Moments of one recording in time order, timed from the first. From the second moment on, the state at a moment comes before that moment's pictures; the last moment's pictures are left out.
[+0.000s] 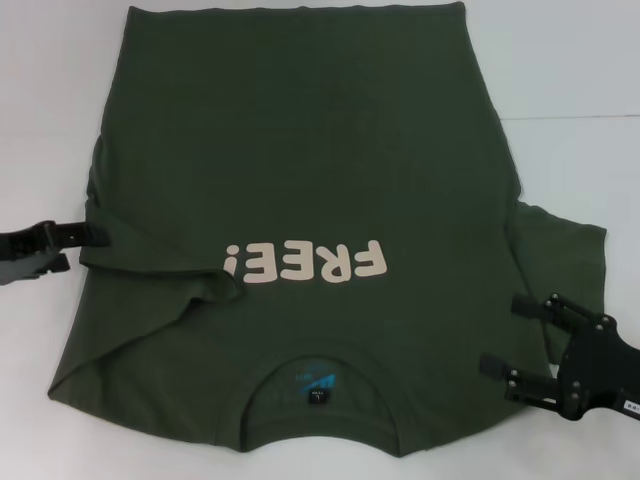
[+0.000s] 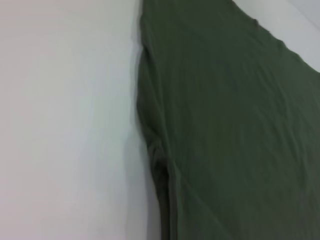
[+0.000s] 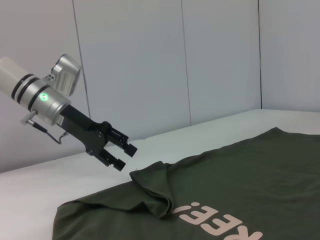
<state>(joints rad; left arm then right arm) -0.63 -2.03 0.41 0.74 2.49 1.23 -2.43 0.30 2.09 -0.56 -0.46 -1.87 -1.59 0.88</state>
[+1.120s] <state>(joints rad) -0.67 -2.07 0.42 0.65 2.48 1.05 -2.42 0.30 2.09 -0.56 -0.46 -1.87 -1.59 0.88</state>
